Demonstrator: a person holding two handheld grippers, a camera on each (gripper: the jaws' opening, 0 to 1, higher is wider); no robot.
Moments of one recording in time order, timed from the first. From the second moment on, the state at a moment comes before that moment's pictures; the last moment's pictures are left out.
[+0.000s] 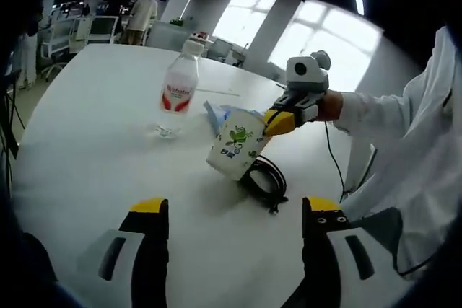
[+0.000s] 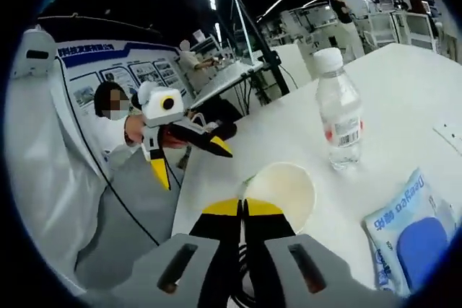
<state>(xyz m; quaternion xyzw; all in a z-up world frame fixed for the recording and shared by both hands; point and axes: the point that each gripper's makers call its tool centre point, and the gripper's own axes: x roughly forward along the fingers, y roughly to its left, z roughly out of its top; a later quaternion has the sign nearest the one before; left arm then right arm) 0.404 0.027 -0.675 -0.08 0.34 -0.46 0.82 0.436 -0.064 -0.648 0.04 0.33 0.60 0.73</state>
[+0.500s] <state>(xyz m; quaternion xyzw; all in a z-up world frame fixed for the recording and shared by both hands) 0.402 0.032 -0.671 -0.07 0.34 -0.46 0.82 0.476 -0.091 -0.629 -0.06 0.32 0.56 0.76</state>
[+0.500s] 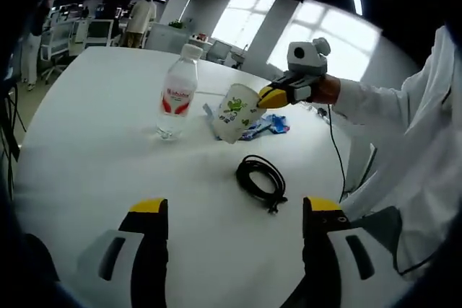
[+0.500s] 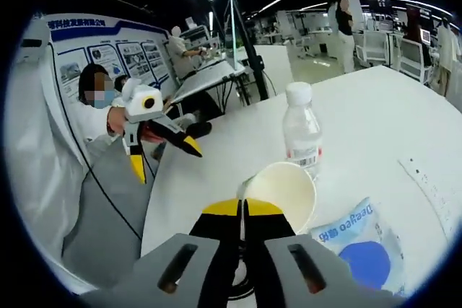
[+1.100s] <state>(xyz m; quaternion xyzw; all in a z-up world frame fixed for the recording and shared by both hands) 0.404 0.042 -0.674 -0.08 0.34 -0.45 0.82 0.515 -0.100 -0.638 -0.22 0.32 0.55 0.74</state>
